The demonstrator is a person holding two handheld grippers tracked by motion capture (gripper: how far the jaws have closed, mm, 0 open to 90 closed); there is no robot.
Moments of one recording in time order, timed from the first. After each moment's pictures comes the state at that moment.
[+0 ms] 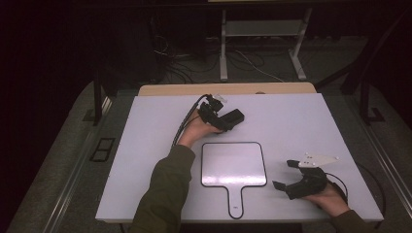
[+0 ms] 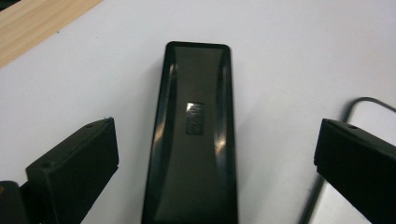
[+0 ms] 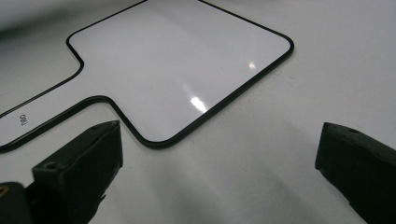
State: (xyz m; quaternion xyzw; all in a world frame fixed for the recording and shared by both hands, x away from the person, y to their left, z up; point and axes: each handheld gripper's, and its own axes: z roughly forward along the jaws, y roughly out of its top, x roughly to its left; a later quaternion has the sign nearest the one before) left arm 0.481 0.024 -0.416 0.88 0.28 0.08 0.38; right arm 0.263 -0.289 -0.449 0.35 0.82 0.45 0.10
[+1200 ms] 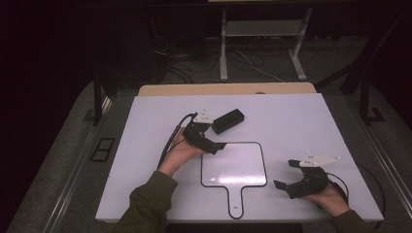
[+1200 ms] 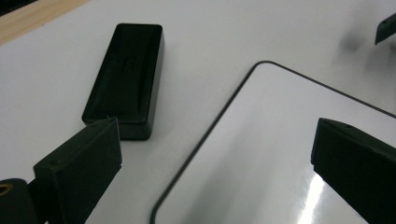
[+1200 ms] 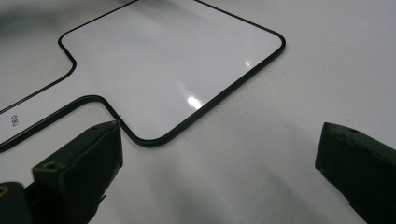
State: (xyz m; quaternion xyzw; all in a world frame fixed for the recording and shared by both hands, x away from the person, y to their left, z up) left arm 0.389 0.068 -0.405 0.87 0.25 0.09 0.42; right arm 0.264 -0.292 -0.449 0.36 0.81 0.44 0.11
